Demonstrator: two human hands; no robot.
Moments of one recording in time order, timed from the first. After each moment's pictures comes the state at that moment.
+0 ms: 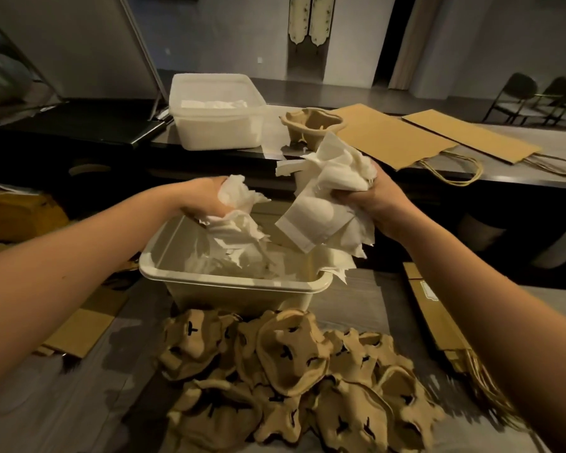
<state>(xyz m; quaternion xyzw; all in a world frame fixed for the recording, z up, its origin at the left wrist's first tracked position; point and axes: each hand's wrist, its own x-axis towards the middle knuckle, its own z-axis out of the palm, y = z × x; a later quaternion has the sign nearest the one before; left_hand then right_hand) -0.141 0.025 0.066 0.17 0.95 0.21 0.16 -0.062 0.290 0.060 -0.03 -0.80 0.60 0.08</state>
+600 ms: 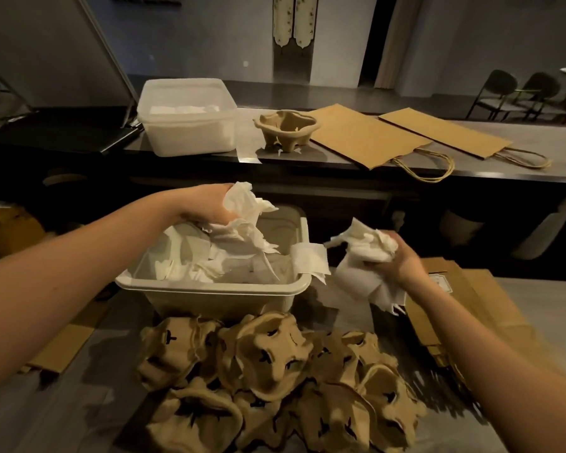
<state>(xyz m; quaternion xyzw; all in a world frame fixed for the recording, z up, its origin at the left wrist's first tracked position) -0.133 0.056 0.072 0.20 0.93 0.24 0.21 -0.025 0.360 -0.042 -0.19 -0.88 0.43 0.05</state>
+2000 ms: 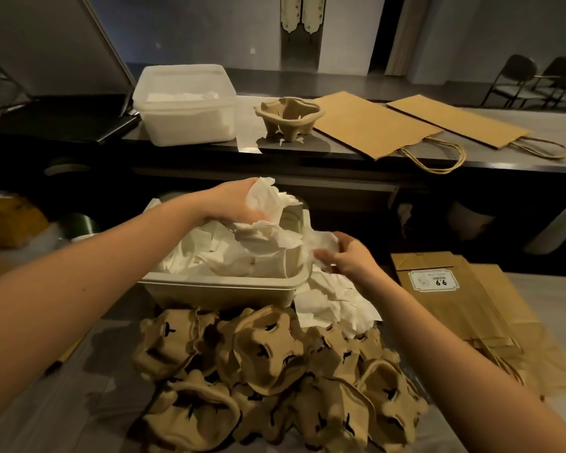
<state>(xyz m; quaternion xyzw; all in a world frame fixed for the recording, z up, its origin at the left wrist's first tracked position) -0.123 0.098 0.056 0.25 0.92 0.26 0.19 -0.030 0.296 -0.039 -0.16 -0.79 0.59 0.00</state>
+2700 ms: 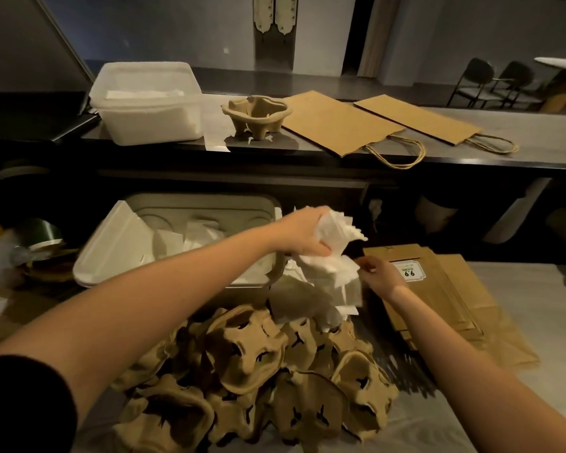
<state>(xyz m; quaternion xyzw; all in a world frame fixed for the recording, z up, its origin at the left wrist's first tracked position) -0.077 0.214 0.016 0.41 0.85 0.27 0.18 0.010 0.390 -0.073 -0.25 -0.91 0.33 -0.02</state>
